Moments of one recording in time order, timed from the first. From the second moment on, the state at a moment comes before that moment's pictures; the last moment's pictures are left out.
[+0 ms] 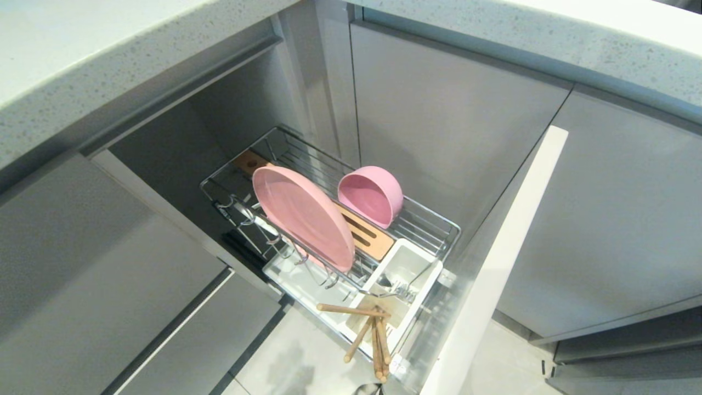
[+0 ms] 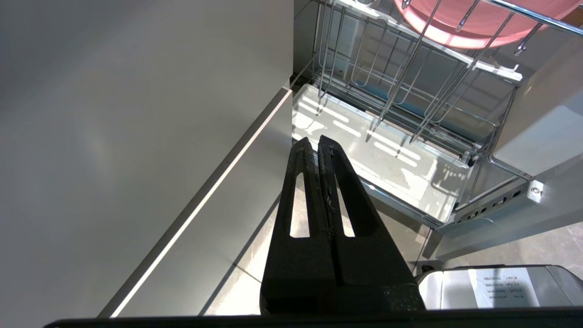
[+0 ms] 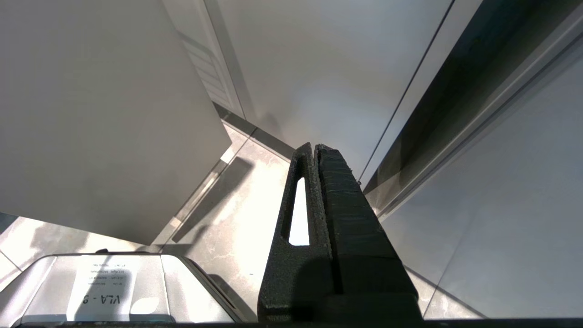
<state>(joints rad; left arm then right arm) 0.00 0.00 0.00 -0.06 -0.01 0.03 0.01 0.00 0.00 0.00 0.00 0.03</state>
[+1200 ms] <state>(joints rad) 0.00 0.00 0.00 -0.06 -0.02 0.03 0.01 0.00 0.00 0.00 0.00 0.03</state>
